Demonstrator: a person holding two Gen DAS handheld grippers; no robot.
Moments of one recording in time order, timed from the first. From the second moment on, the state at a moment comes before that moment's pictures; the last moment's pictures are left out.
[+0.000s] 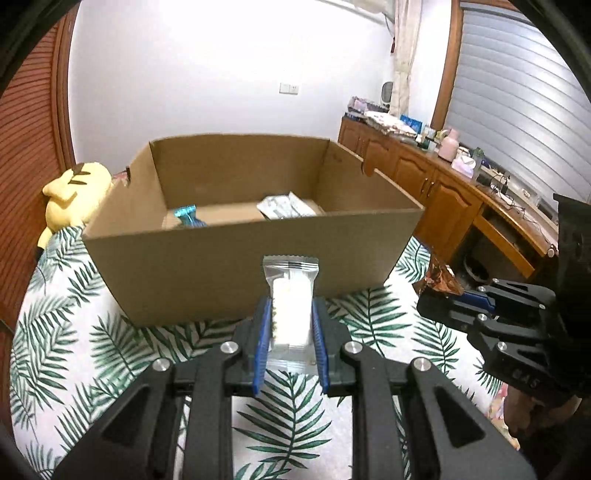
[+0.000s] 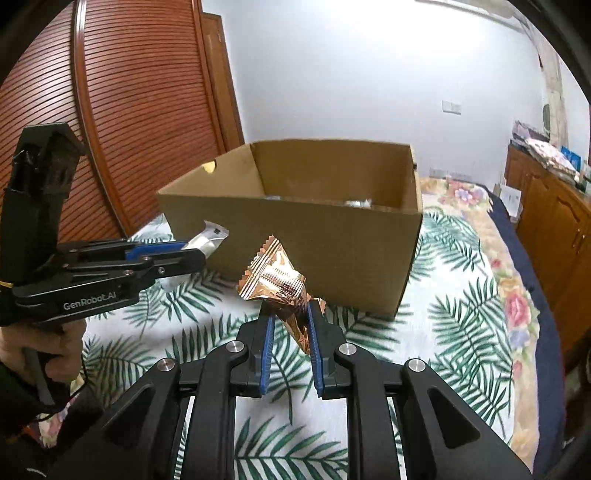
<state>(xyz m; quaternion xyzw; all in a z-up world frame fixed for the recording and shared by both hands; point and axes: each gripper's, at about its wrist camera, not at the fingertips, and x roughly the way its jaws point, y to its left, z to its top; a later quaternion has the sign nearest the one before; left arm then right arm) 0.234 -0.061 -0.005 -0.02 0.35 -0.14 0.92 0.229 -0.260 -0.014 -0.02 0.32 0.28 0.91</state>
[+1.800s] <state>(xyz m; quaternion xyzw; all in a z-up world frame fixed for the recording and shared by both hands) 0.361 -0.017 -0.003 0.02 0.35 -0.09 0.93 0.360 -0.188 0.000 -0.04 0.32 0.29 0.90</state>
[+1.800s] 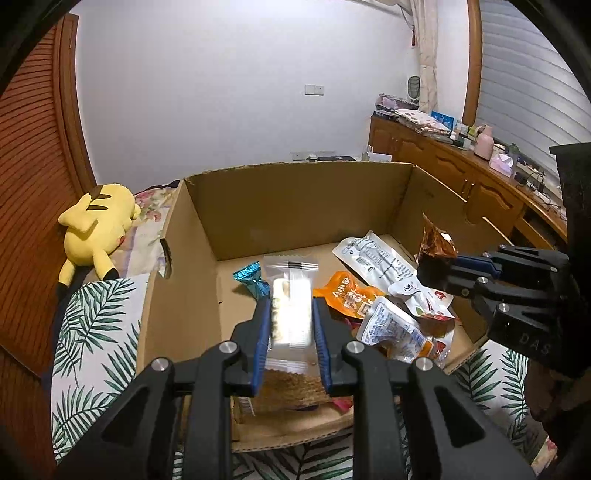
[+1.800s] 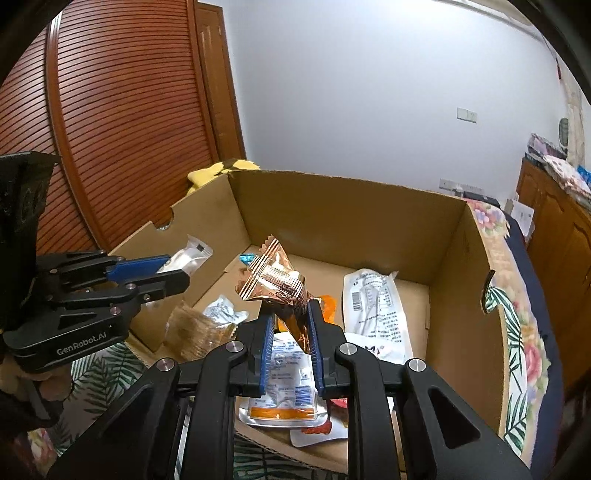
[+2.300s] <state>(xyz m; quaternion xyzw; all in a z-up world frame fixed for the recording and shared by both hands) 0.360 -0.018 0.000 0.03 0.35 -0.07 0.93 0.361 -0.191 -0.005 -0.02 0.33 0.28 0.90</state>
